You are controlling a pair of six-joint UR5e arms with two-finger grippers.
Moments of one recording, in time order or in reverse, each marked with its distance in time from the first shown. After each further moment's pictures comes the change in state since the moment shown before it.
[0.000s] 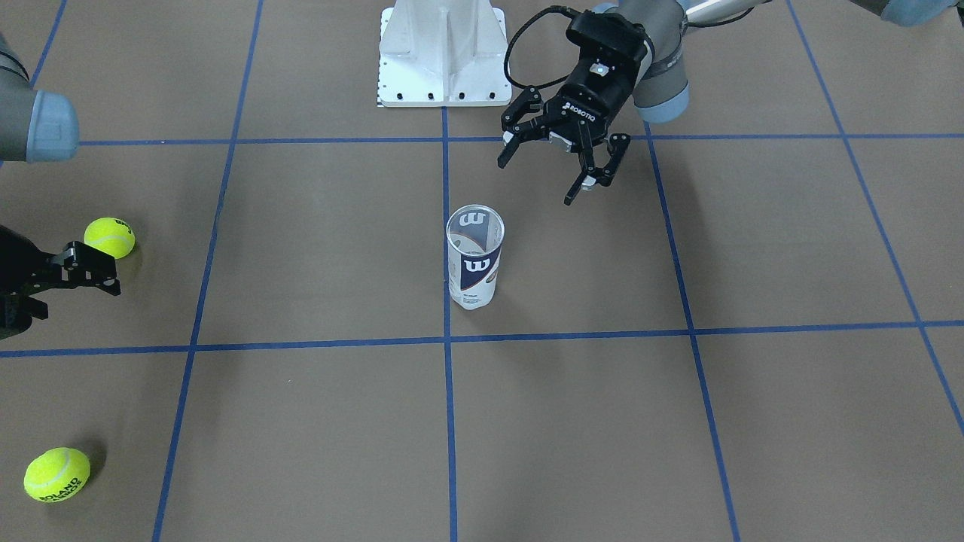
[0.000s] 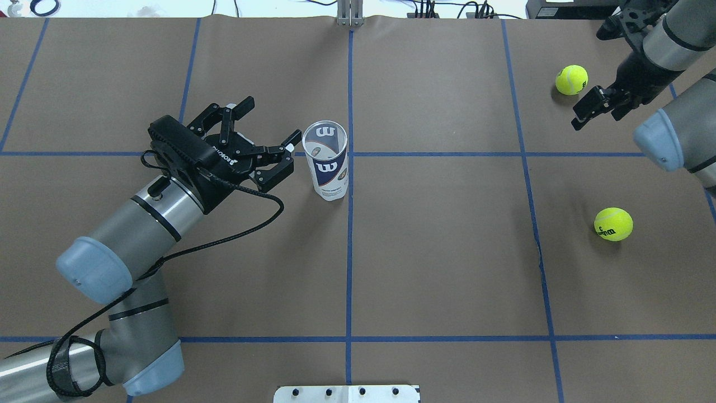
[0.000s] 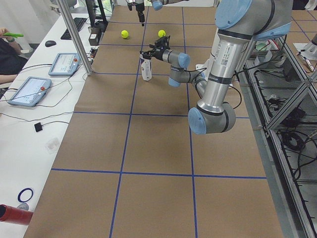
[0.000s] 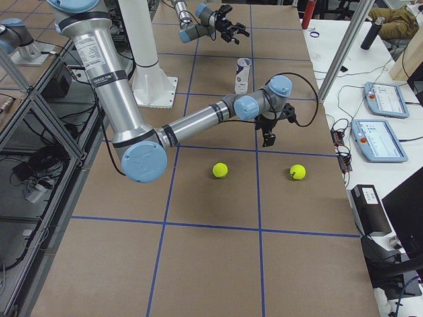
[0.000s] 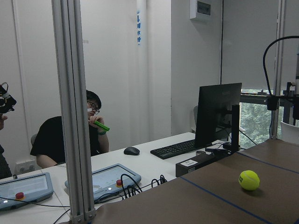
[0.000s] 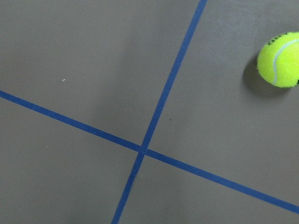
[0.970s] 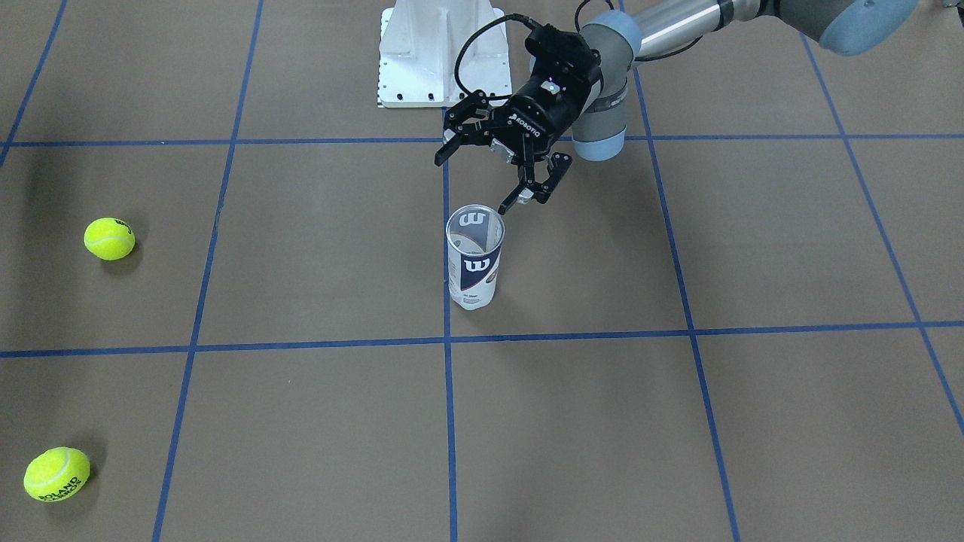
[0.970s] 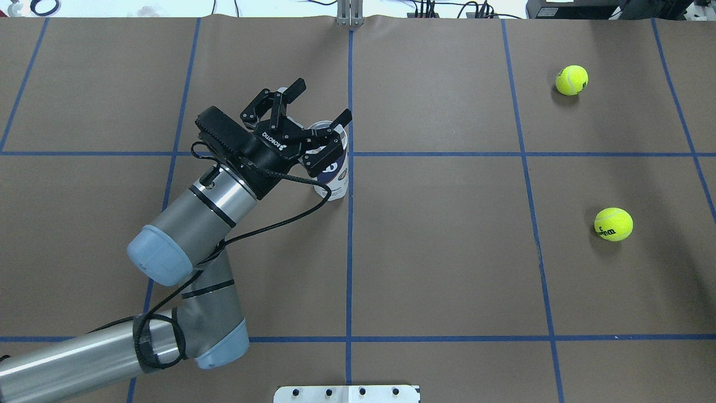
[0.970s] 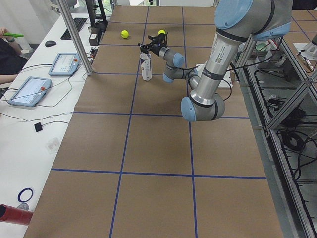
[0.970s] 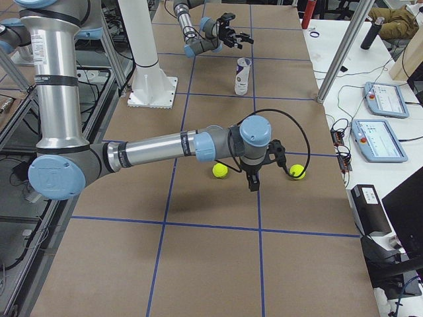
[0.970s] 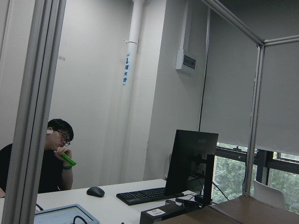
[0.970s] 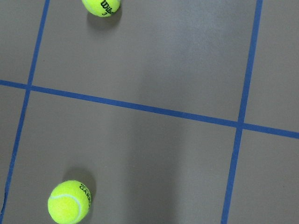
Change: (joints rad) left arm 0.001 -0.185 0.176 -0.207 0.017 0.002; right arm 0.313 -0.222 0.112 0.036 0.142 -0.301
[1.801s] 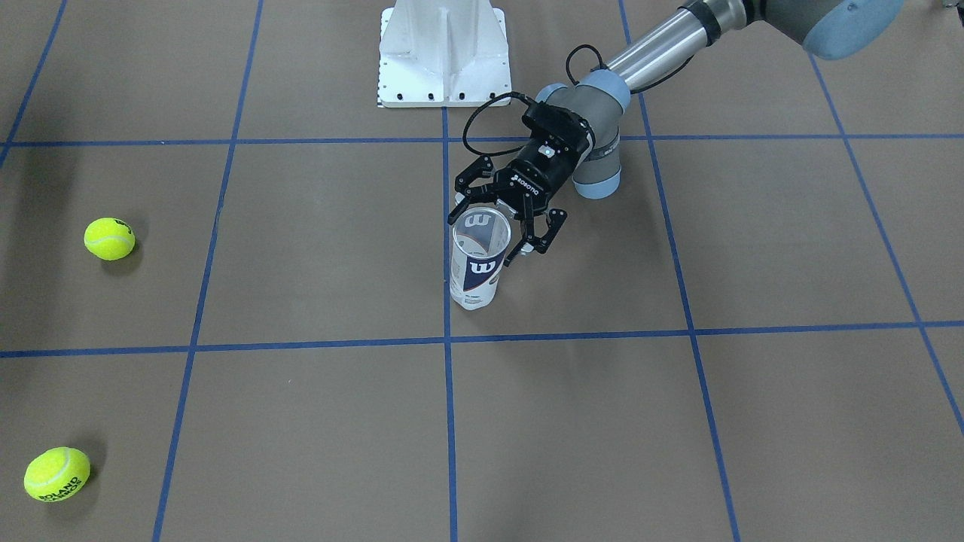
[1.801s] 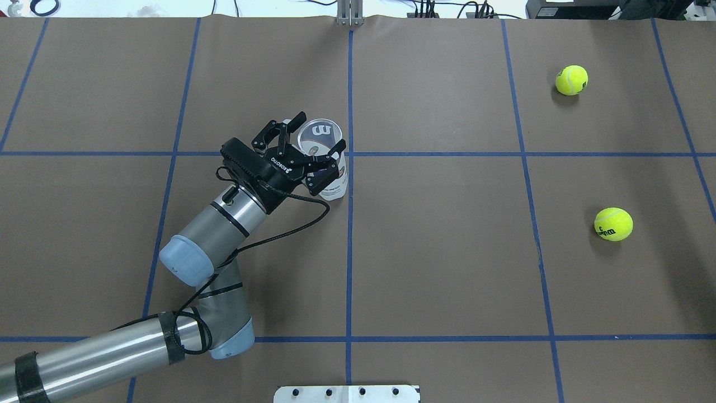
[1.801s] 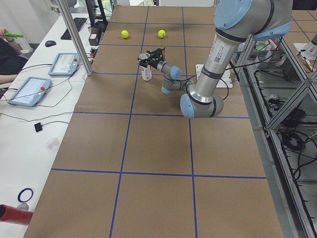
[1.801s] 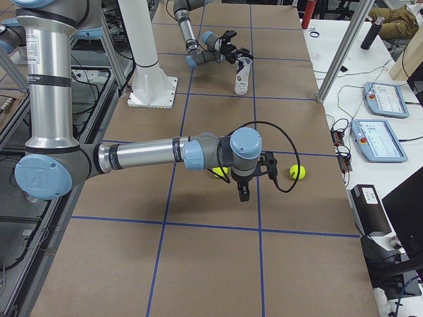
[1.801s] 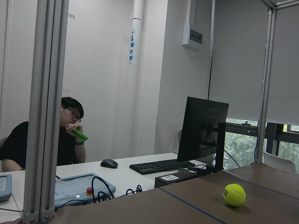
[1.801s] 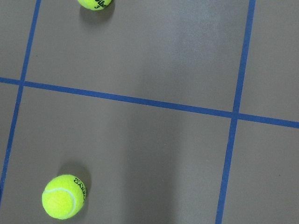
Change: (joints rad) left arm 0.022 -0.091 0.364 -0.262 0.009 0.000; right arm 0.078 -0.126 0.007 0.000 0.006 0.001
